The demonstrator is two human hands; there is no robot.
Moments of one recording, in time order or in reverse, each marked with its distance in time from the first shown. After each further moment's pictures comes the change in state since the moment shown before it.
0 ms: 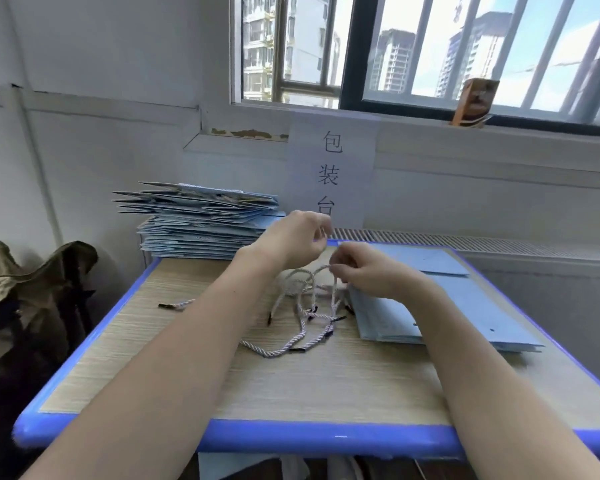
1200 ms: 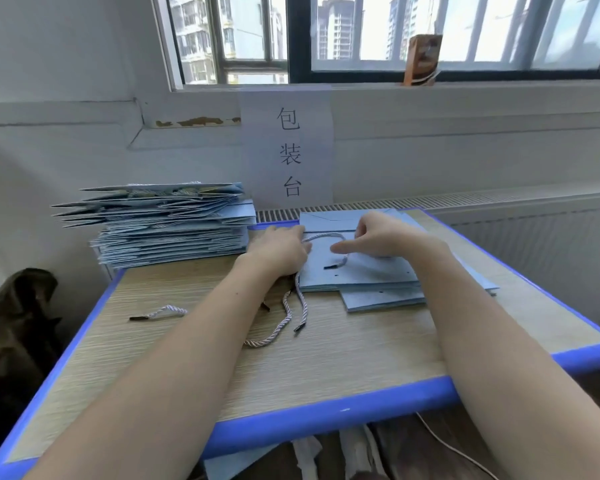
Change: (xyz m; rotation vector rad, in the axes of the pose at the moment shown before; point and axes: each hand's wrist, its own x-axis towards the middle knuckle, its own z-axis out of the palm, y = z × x) left_hand 0.013 -0.004 0.051 0.236 -0.325 -0.168; right_hand -0.007 0.037 -0.028 -0.139 0.110 0.435
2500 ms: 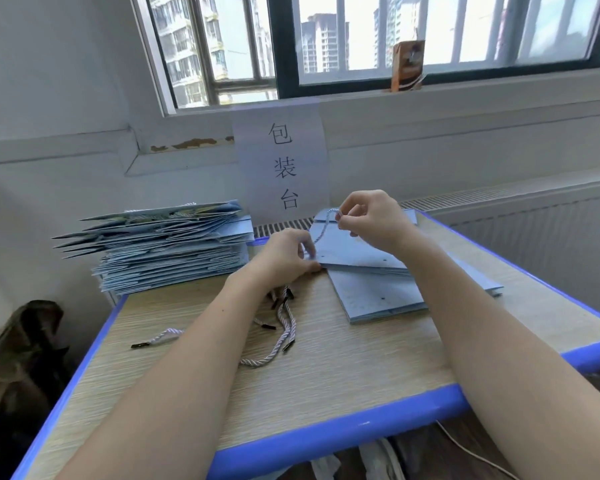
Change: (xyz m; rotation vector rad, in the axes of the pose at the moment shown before) left_hand -0.008 -0.001 -0.008 -0.416 0.131 0.192; right_hand 0.002 -0.008 -0.001 0.454 0.360 -0.268
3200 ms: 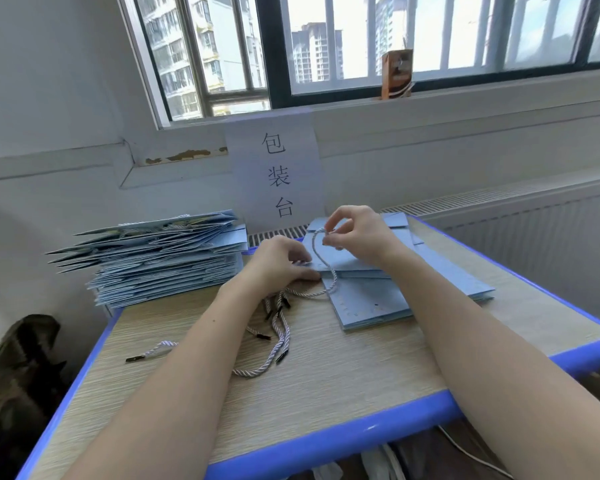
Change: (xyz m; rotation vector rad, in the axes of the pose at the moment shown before) left_hand 0.000 -0.003 -0.002 -0.039 0.020 0.013; right_hand 0.001 0.008 0.009 0.046 -0.064 0.032
